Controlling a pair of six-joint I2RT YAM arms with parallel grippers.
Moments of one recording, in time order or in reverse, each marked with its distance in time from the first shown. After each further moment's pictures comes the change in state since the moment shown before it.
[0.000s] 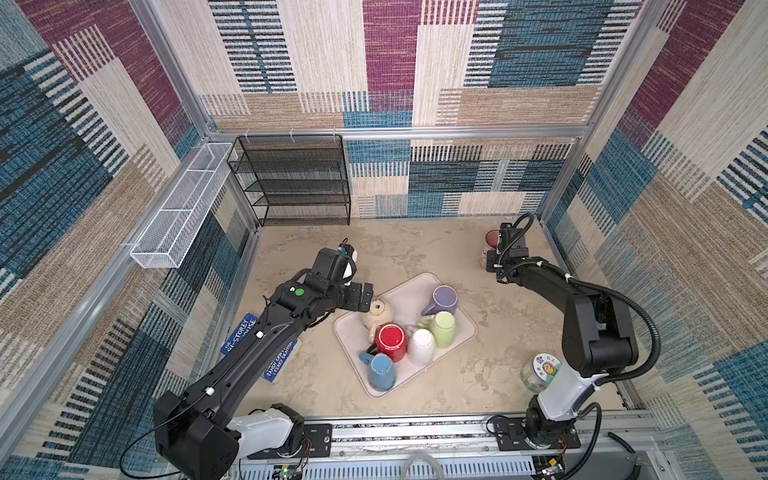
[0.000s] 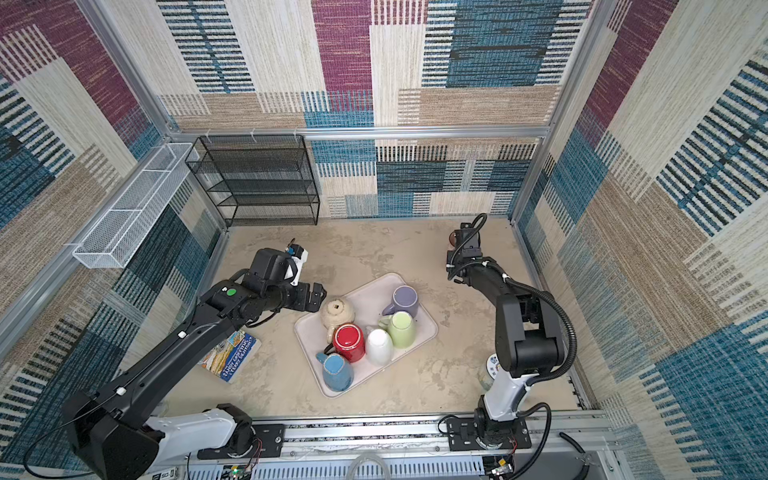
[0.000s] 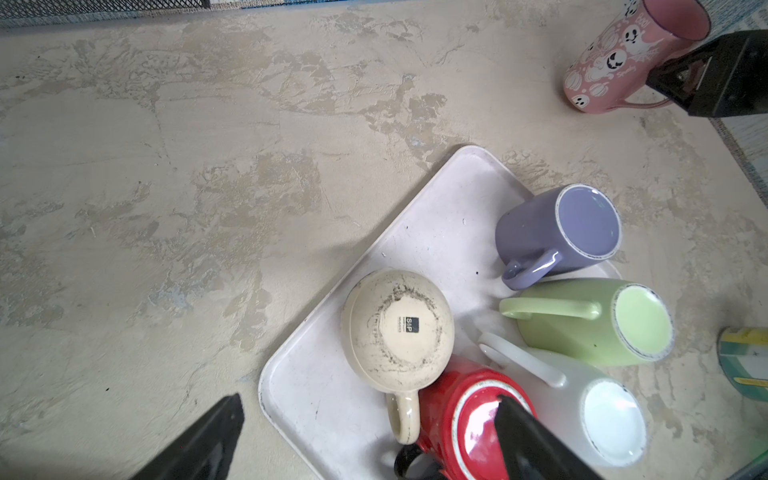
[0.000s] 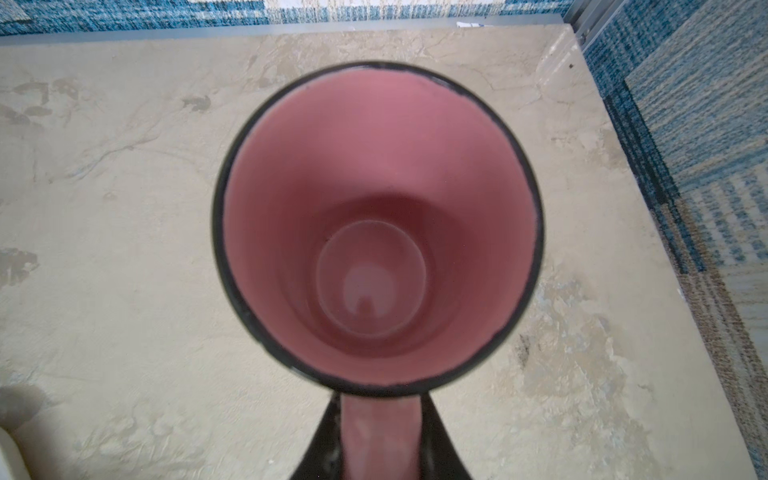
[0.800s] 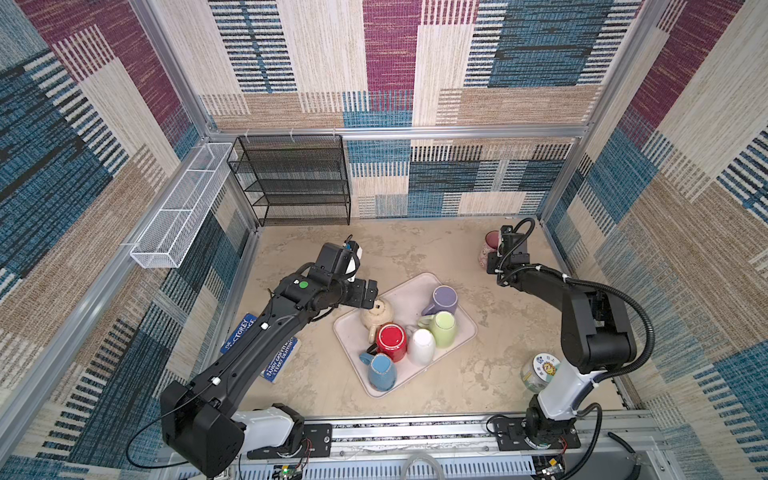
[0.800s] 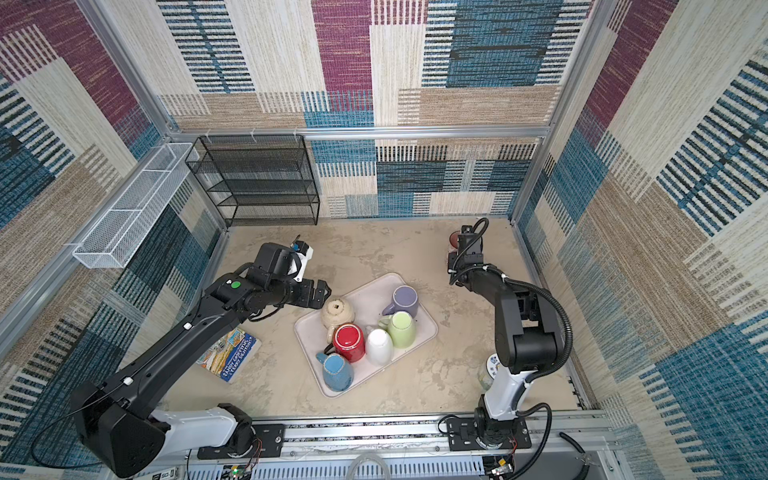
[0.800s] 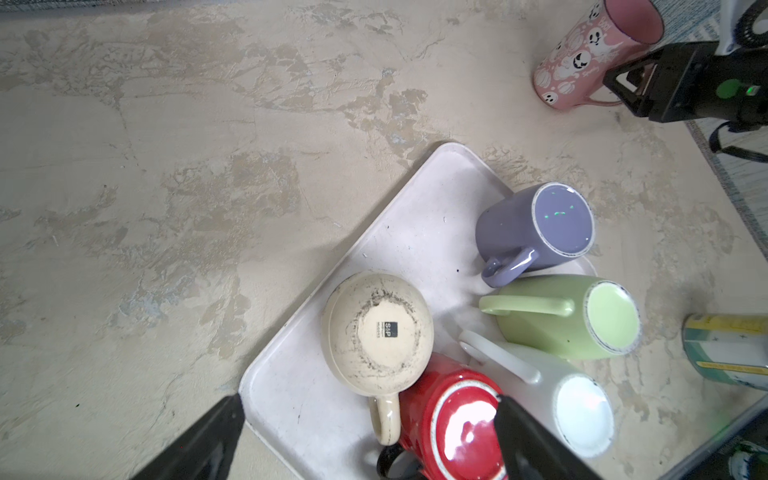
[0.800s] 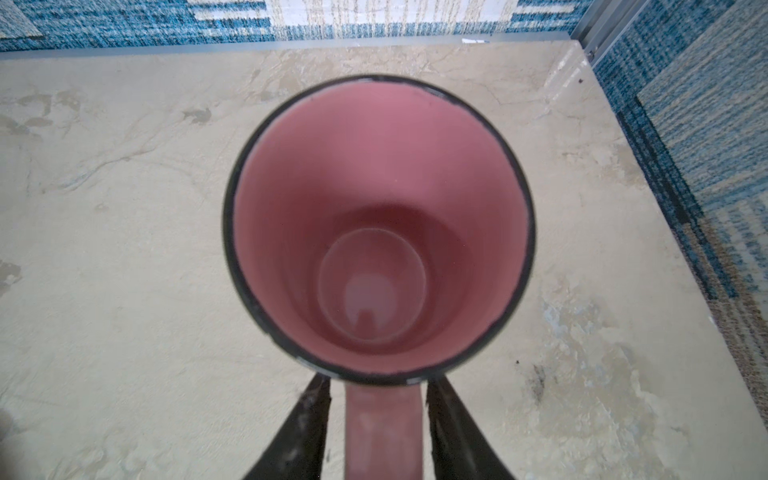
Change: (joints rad) left arm 0.000 0.050 0.067 -0.027 0.052 0.002; right arm -0.019 0.012 -0.075 0.151 -0.032 -0.018
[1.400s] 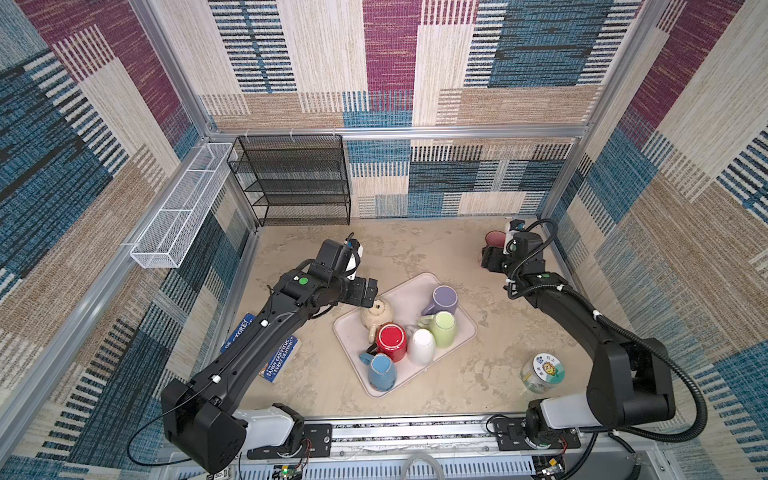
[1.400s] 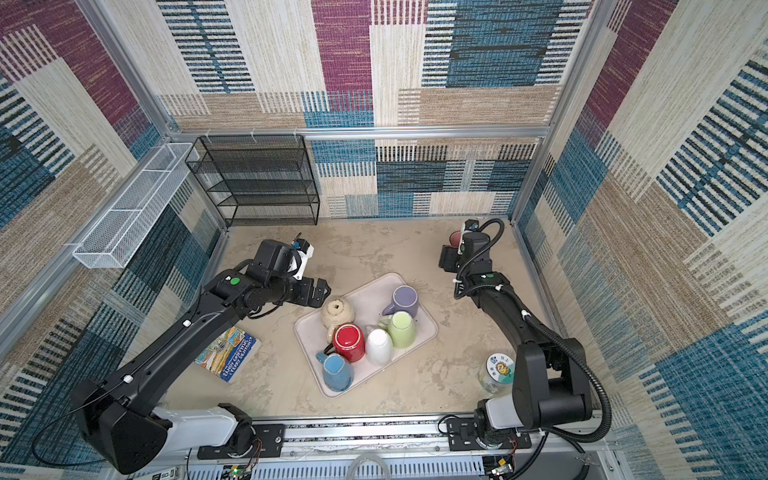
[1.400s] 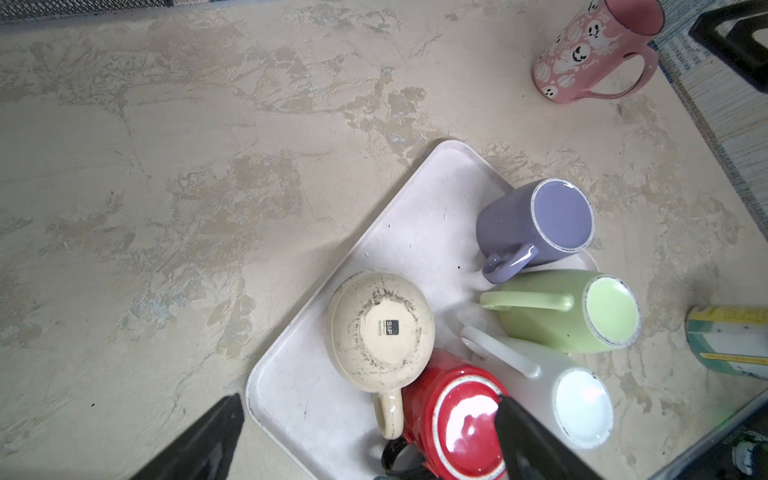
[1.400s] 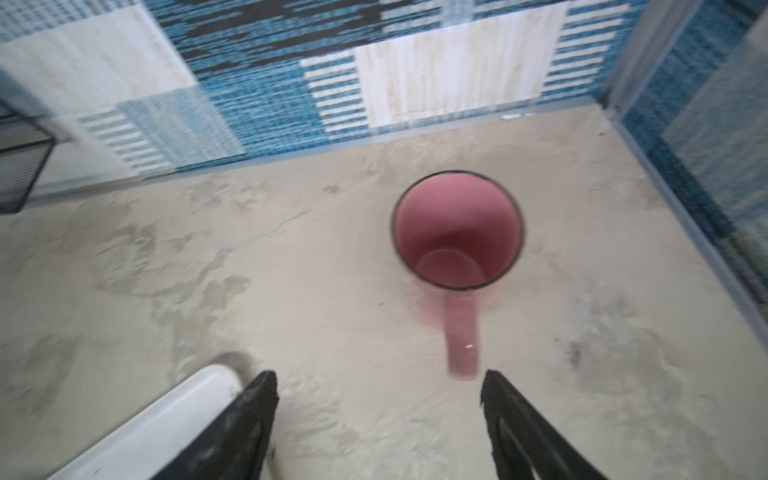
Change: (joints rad) left arm 0.000 0.015 0.035 -0.040 0.000 0.026; right arm 0.112 -0.340 -0.102 -0.072 -0.143 0.136
